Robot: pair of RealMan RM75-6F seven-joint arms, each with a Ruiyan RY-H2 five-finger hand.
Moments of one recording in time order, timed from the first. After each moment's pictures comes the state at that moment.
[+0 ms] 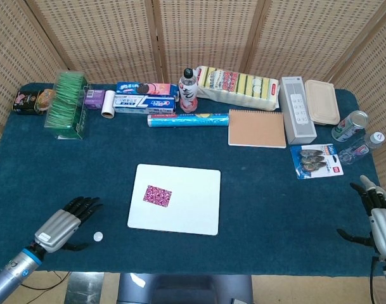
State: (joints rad) left arm -0.42 -1.20 0.32 -1.49 1.68 1.30 -0.07; right arm 0.07 -0.95 0.06 -1.74 -1.47 1.43 0.18
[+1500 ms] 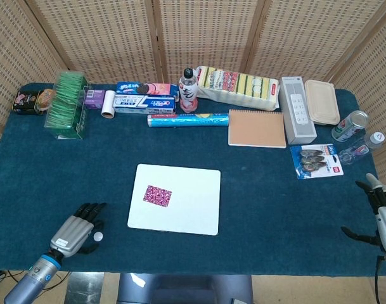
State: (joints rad) left arm -0.33 -1.31 0.17 -1.62 1.52 1.13 0.30; right arm 0.07 -0.92 0.07 -1.73 -1.46 1.43 0.24
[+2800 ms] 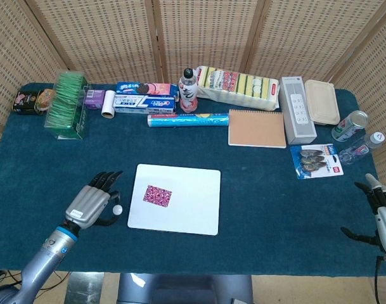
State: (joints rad) left arm -0.49 -1.22 -0.07 -1.91 1.28 1.03 0.47; right arm 0.07 -0.92 0.07 -1.73 -1.46 1.42 0.24
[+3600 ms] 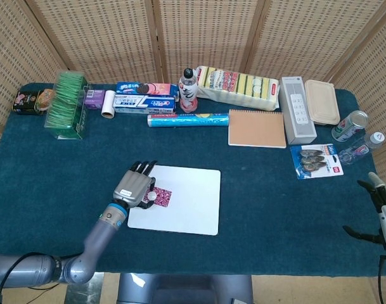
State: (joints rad) left arm -0.85 -1.54 -0.18 -1.78 0.65 1.05 0.87; right arm 0.08 -0.91 0.07 -1.72 -1.46 1.41 0.30
